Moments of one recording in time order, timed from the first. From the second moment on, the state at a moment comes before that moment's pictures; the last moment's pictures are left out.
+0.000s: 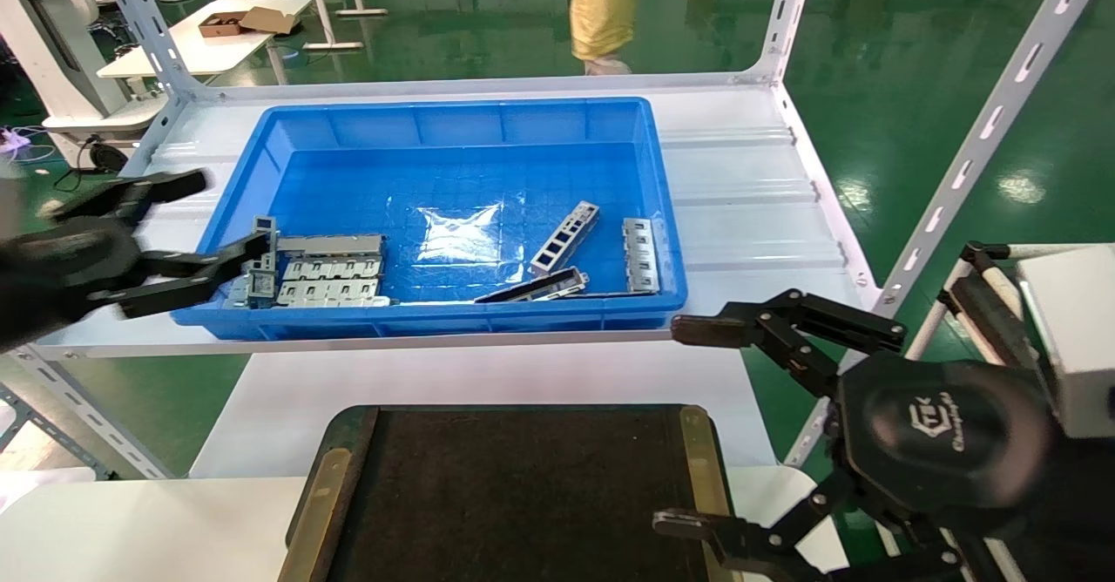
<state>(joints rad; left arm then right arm) -1.32 0.68 0.24 -0.54 0.97 1.33 0.18 1.10 -0.57 -0.38 1.27 -0.66 -1.46 0.14</state>
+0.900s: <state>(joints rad) -1.40 0.96 0.38 -0.68 1.11 1.13 -0.03 1.10 -0.57 -0.38 1.27 -0.66 -1.46 0.14</state>
